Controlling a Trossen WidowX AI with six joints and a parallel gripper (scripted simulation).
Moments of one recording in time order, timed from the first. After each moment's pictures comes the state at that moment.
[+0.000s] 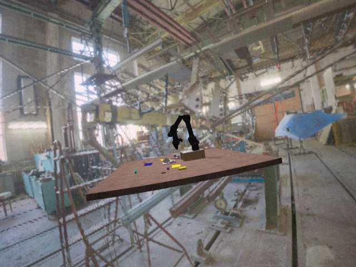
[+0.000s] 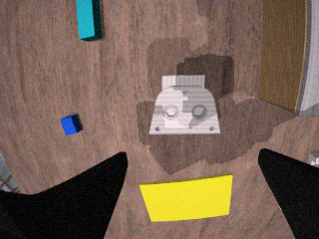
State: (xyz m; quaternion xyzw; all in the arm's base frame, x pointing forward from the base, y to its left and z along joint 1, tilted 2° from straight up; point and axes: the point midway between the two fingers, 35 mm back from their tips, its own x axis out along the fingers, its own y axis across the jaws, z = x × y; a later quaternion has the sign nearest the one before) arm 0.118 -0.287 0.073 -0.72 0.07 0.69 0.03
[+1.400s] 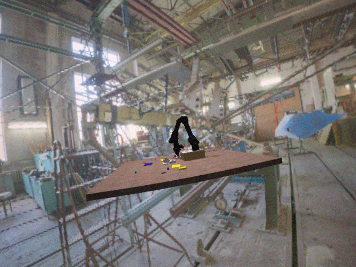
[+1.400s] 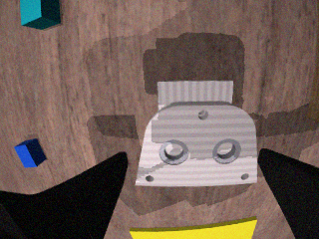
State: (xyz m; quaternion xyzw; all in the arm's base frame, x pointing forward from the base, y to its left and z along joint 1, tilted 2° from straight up) arm 0.120 -0.293 -0.008 -0.72 0.08 0.69 0.03
